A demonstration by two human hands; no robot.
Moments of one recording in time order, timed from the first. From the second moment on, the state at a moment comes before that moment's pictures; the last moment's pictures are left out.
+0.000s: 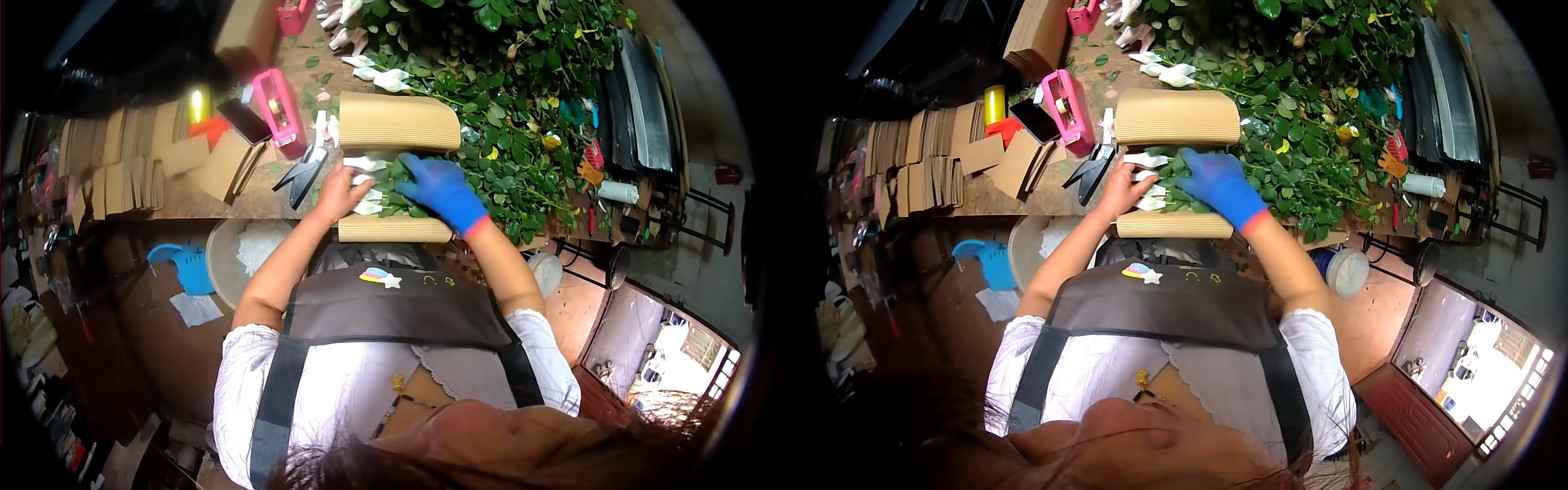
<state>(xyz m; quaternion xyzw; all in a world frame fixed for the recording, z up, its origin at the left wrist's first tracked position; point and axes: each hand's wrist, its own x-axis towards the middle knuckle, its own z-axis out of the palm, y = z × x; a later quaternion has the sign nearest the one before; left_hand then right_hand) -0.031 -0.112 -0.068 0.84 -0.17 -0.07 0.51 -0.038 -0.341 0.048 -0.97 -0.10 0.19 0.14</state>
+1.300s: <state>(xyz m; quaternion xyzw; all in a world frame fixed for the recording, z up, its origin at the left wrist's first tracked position) -0.023 -0.070 -0.095 0.67 0.13 0.00 0.73 -0.005 -0.315 -0.013 -0.97 -0.08 0.21 -0.01</state>
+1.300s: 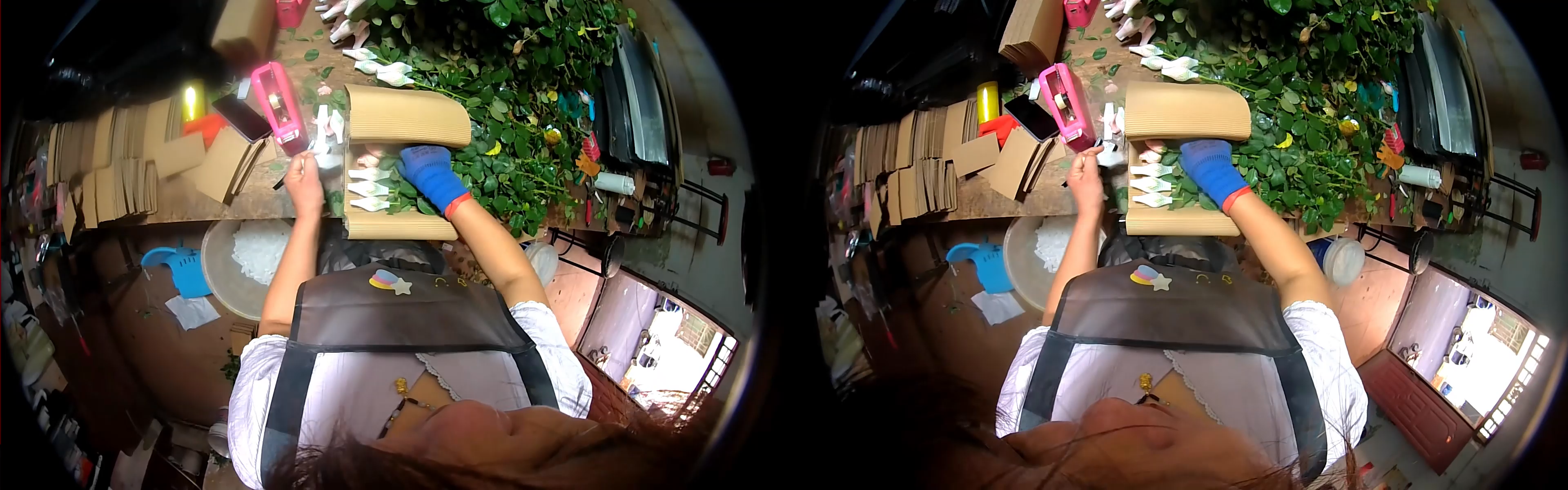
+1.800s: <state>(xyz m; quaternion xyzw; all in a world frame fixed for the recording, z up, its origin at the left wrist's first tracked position) -0.020 -0.052 -0.104 0.81 0.08 -0.02 0.58 -0.004 -0.303 -0.006 -0.96 -0.07 0.28 -0.05</state>
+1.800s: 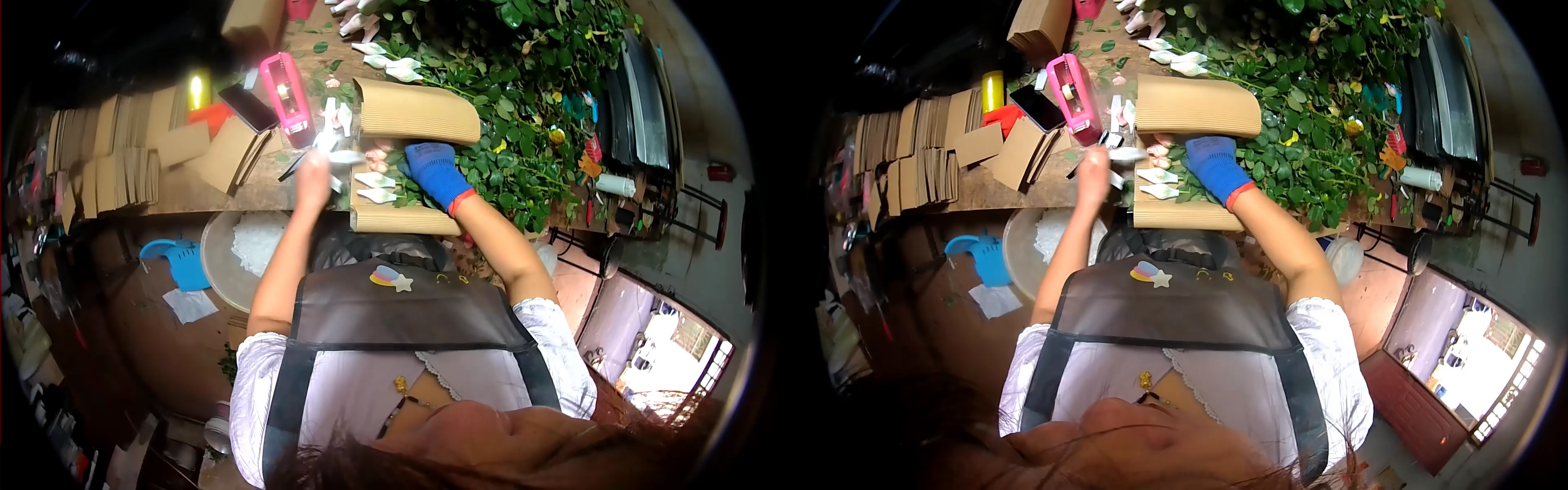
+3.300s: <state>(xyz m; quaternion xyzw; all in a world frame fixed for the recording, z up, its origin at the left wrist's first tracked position) -0.063 -0.082 -0.080 0.74 0.05 -0.21 0.64 -0.039 -0.293 -0.006 -0.93 -0.17 0.33 -0.06</state>
